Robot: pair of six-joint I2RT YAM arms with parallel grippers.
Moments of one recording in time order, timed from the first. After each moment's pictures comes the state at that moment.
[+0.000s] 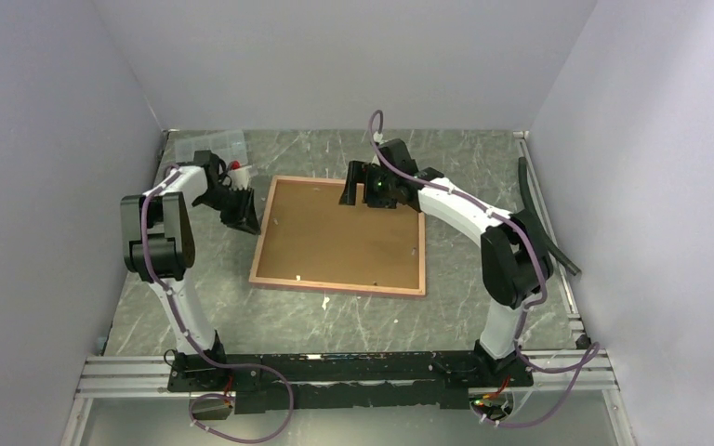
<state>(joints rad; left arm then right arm) 0.09 1.97 1.41 -0.84 0.57 0.26 0.54 1.81 1.39 -0.33 -0.17 0.55</state>
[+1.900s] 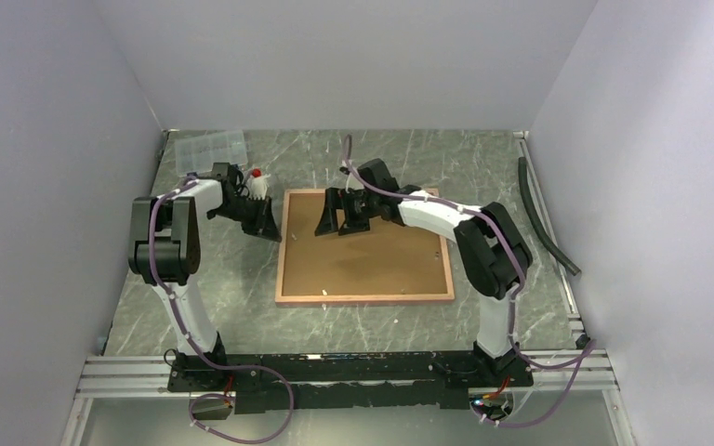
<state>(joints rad) 0.00 1.95 1.24 -0.64 0.76 0.29 0.61 1.92 1.30 -0.15 -0.56 0.53</state>
